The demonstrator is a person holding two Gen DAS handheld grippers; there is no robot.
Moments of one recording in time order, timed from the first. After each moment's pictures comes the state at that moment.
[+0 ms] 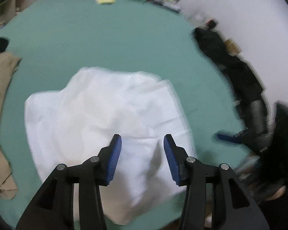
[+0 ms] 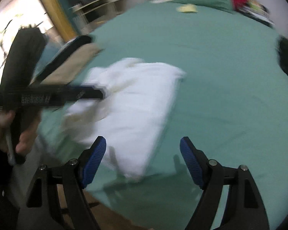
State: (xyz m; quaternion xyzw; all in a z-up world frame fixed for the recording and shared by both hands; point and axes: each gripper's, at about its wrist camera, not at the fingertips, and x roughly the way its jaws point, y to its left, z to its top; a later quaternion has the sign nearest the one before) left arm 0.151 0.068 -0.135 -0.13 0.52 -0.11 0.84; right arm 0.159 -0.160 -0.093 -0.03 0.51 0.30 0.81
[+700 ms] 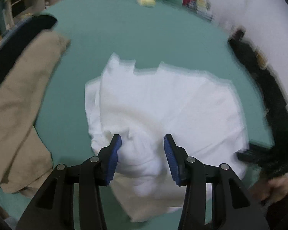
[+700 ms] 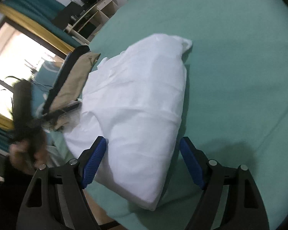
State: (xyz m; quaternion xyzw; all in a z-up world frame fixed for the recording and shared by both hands) left arm 0.133 0.128 -0.173 -0.11 0.54 -0.01 0.83; right arm 0.180 -0.146 -0.160 0.15 0.56 0.35 0.73
